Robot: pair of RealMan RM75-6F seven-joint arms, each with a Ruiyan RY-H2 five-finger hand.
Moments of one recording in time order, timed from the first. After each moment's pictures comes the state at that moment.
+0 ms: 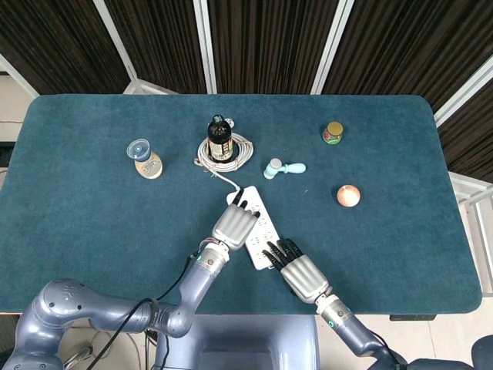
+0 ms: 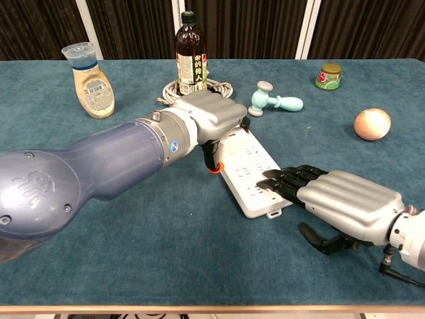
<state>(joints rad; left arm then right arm) -1.17 -1.90 -0.20 -1.44 0.66 1.09 0.97 0.52 -1.61 -0.05 -1.56 -1.43 0.99 -0.48</state>
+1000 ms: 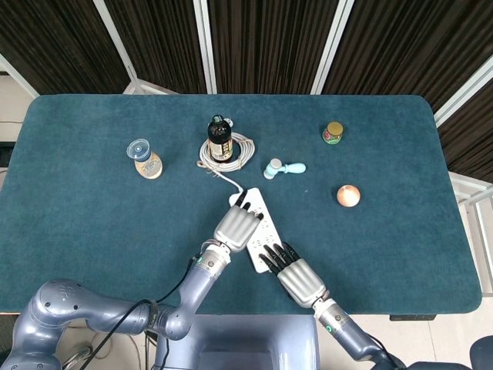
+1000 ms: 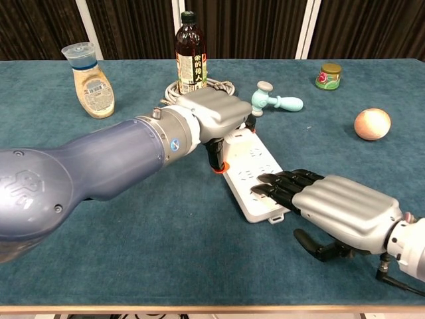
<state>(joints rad) -1.15 -1.89 -0.22 -1.47 0.69 1.09 0.97 0.51 -1.61 -0.07 -1.58 -1.44 0.99 -0.50</state>
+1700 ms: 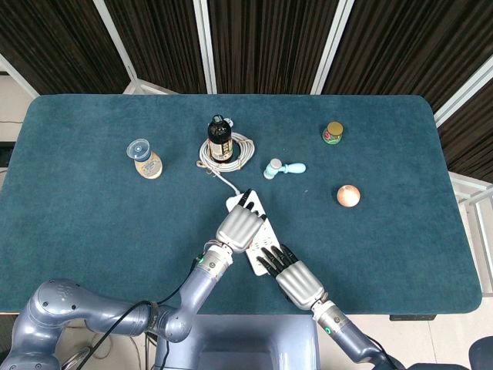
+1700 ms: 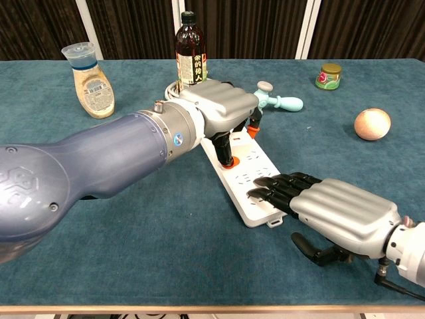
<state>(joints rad) -1.15 -1.88 -0.23 -1.50 0.71 1.11 0.97 0.51 -1.62 -0.07 -1.58 -1.45 0.99 -0.50</state>
